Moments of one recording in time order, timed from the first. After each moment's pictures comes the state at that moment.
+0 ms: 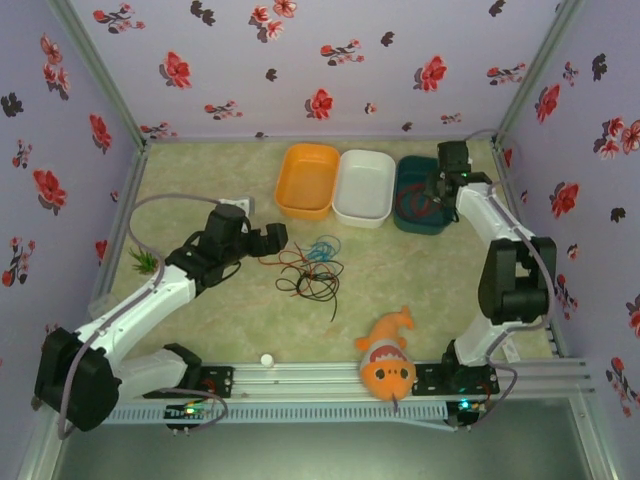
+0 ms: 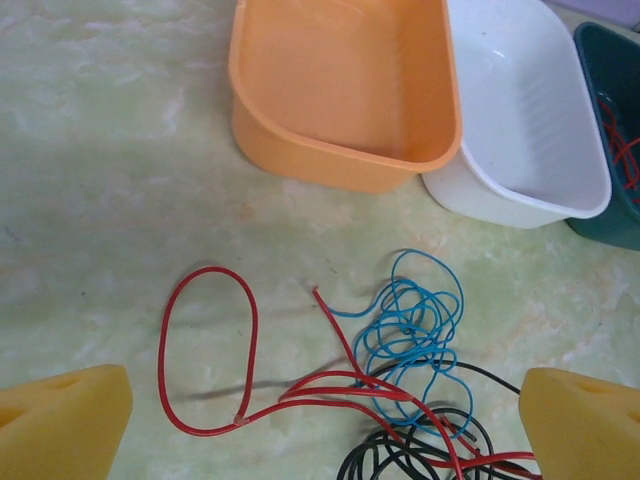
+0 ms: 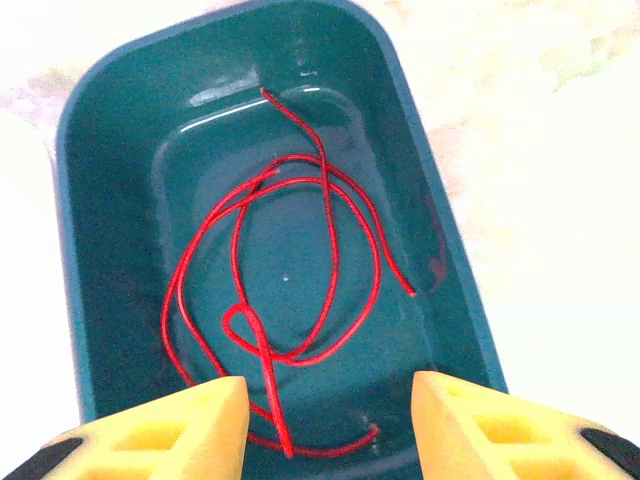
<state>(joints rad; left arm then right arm) -0.57 1.14 0.78 -0.31 -0.05 -0.55 0.08 1.67 1.30 -0.56 0.15 0.46</state>
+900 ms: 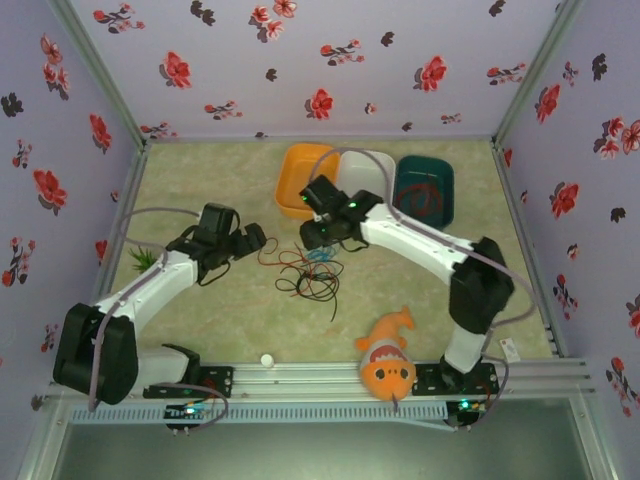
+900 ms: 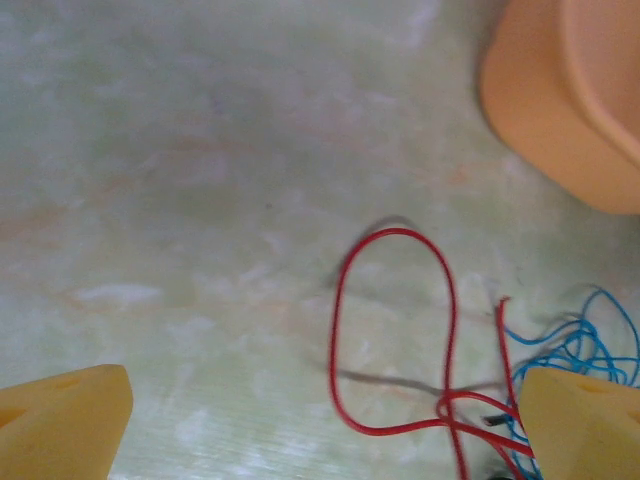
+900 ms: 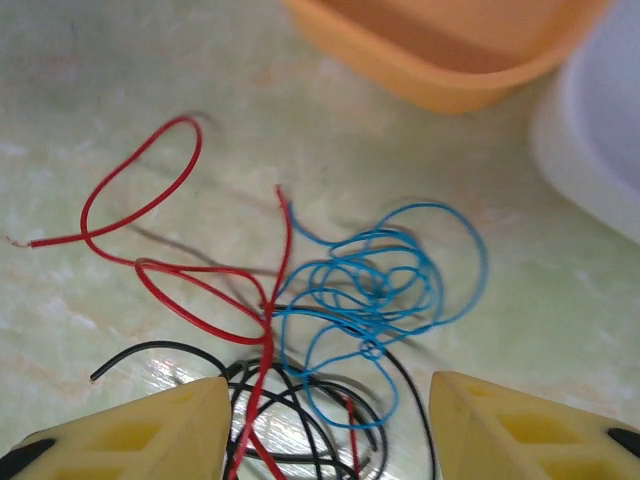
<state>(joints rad) -0.38 1.26 0.75 -0.41 -0.04 -0.74 0.85 1.81 1.53 -0.82 0.06 0.37</state>
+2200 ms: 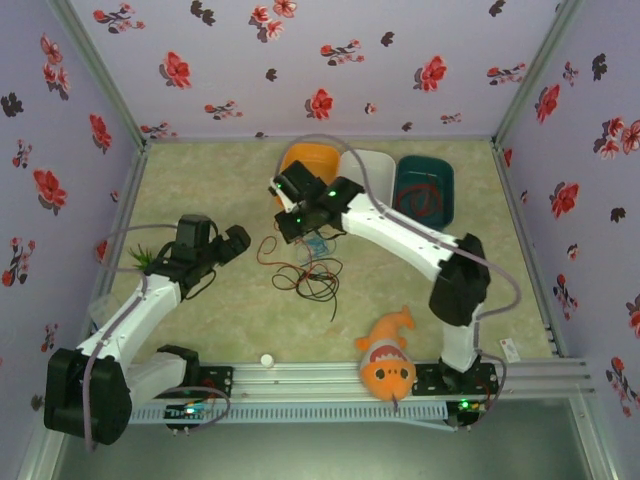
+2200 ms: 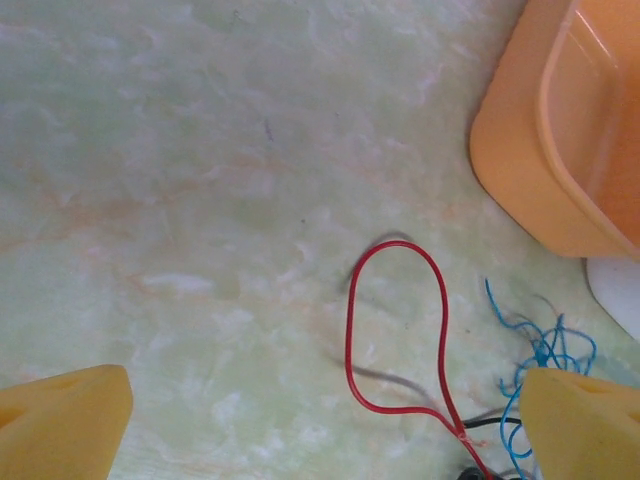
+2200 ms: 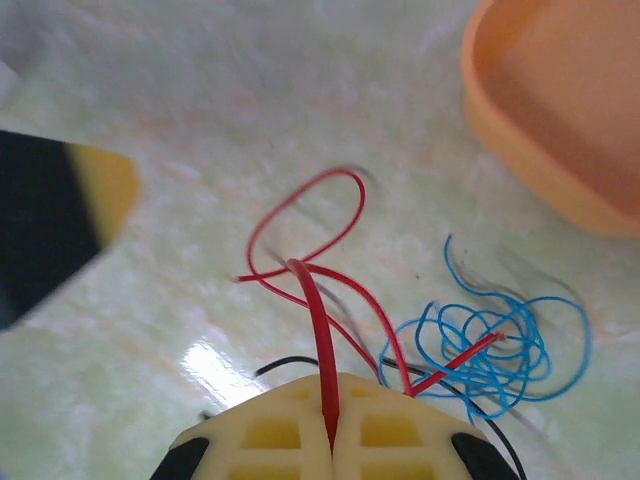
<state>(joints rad) -0.28 1.06 0.63 -0.37 0.02 -0.78 0.92 1.85 1.79 -0.87 -0.03 0.29</state>
